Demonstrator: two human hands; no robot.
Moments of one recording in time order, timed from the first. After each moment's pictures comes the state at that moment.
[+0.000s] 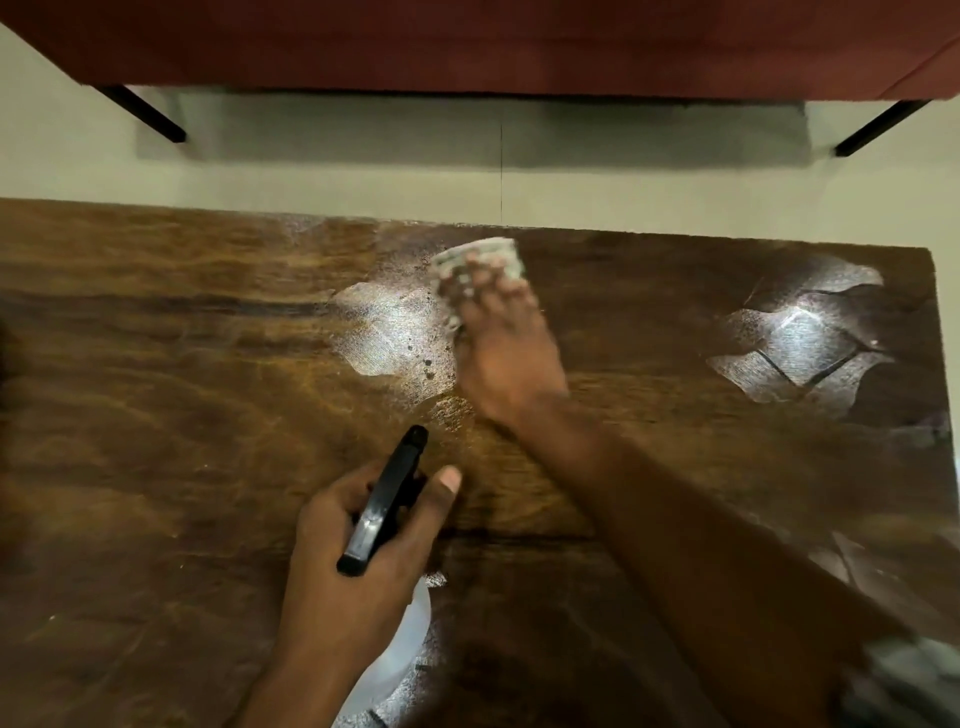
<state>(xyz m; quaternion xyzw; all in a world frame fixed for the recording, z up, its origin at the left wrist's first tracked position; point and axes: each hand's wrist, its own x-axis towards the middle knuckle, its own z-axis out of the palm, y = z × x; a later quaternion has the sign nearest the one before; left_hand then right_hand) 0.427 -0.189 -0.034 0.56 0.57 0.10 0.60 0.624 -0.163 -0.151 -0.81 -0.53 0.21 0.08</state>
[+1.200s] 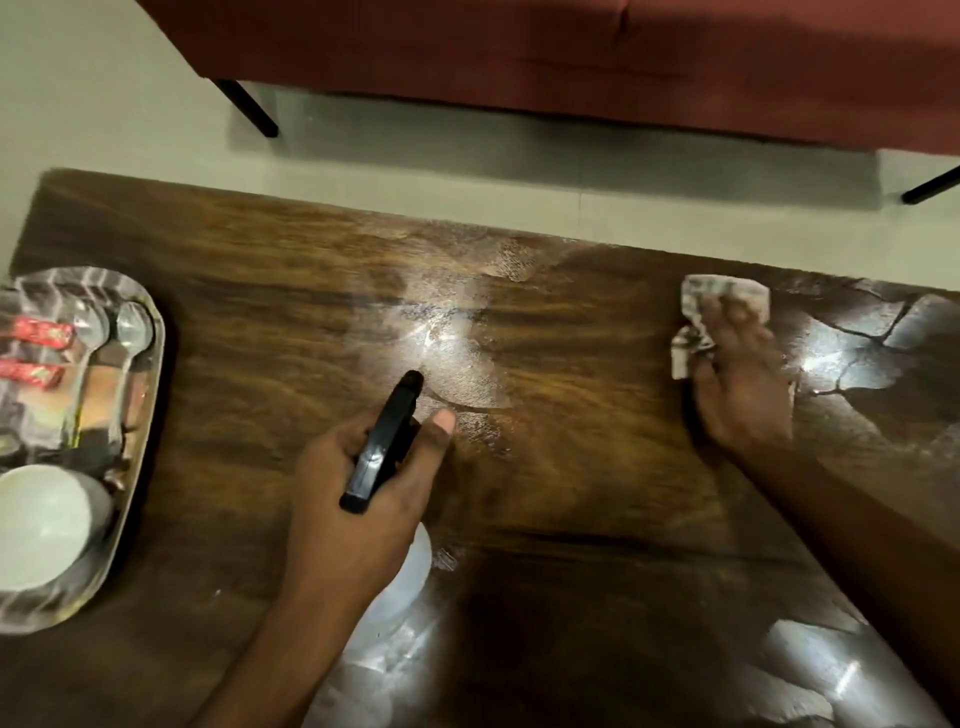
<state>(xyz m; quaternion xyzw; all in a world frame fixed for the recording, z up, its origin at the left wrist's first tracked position) 0.321 -0.072 -0.017 0.56 0.60 0.14 0.56 0.656 -0.207 -0.160 -0.89 -0.41 0.16 0.09</state>
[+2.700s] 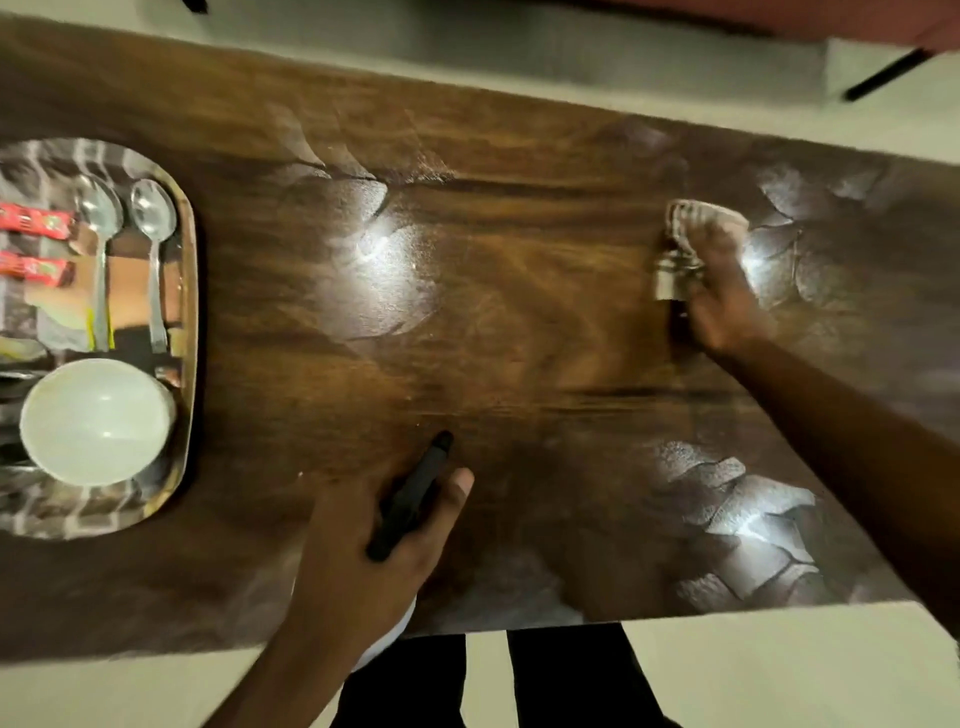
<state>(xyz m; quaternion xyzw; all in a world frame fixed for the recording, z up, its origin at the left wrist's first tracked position) 0.154 -0.118 -0.033 0.61 0.53 0.04 0.59 0.568 -0.225 -0.154 -0.91 -0.33 0.23 0.13</state>
